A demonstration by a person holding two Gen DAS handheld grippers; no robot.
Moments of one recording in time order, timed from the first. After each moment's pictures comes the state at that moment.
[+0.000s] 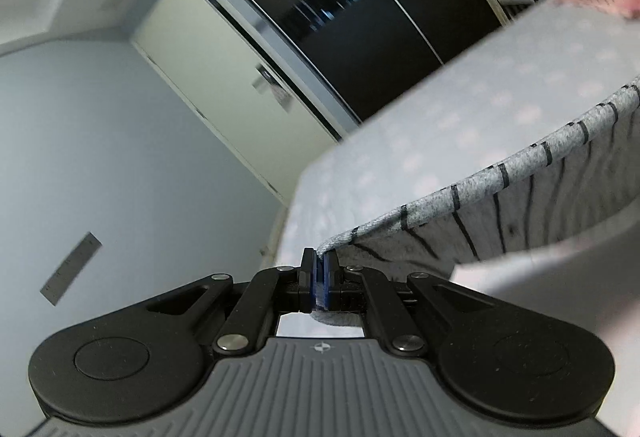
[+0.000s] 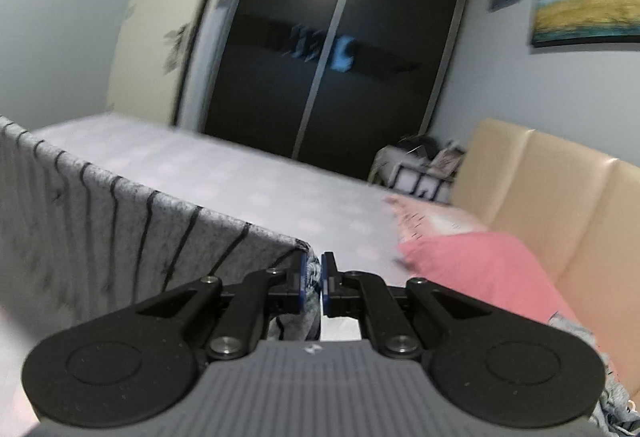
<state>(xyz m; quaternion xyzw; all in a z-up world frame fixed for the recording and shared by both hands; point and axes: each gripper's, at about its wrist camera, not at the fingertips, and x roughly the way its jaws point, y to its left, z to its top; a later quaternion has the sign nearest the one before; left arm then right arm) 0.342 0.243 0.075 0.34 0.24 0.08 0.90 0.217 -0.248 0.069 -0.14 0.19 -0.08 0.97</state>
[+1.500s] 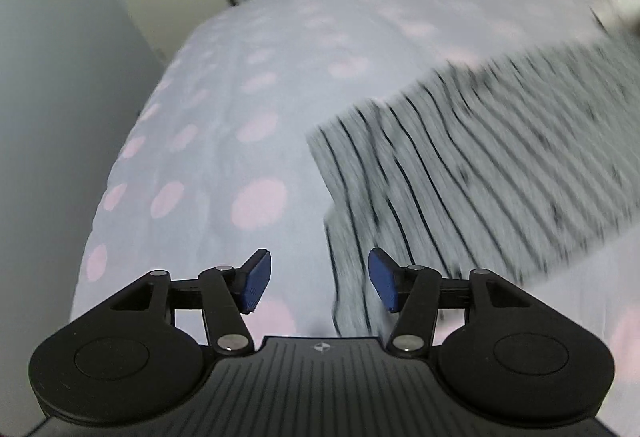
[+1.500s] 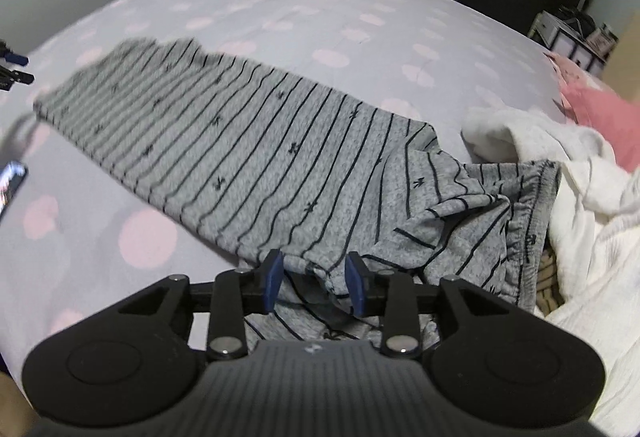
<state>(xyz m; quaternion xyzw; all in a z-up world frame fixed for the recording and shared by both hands) 0.260 0.345 -0.052 0.18 0.42 -0.03 0.89 0.112 -0.186 -0.020 -0.10 0.43 0.10 0.89</state>
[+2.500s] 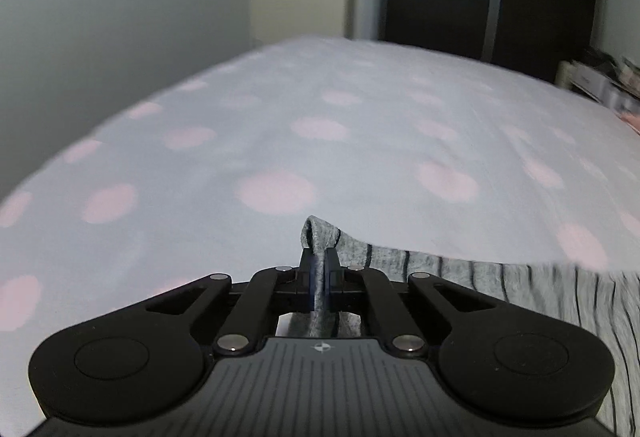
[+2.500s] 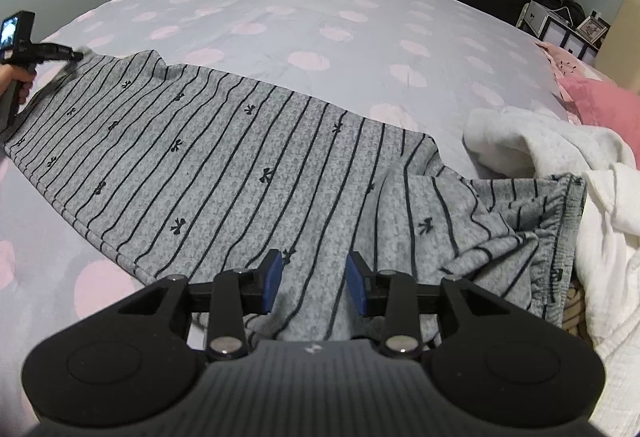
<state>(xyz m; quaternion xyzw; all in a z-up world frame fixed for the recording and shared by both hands) 0.397 0.366 -0.126 -0.04 0.32 0.11 0.94 0.183 -0.180 -0.052 -0.10 0.43 0.09 0.89</state>
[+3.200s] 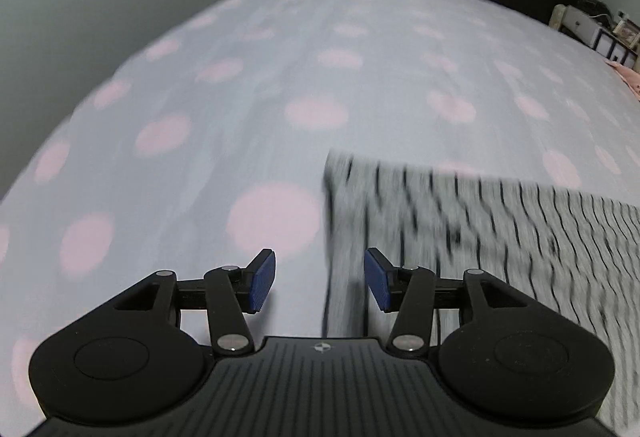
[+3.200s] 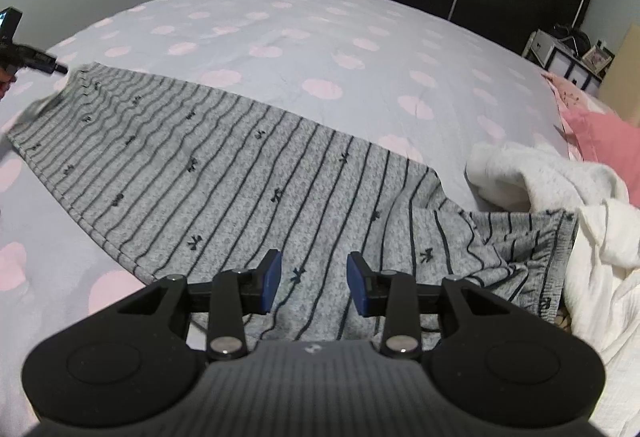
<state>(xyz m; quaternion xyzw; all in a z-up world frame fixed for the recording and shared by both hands) 0.328 0.404 -0.096 -0.07 0.46 0.07 0.88 0.168 -0.174 -0.026 -0.11 0.39 0.11 0.91</state>
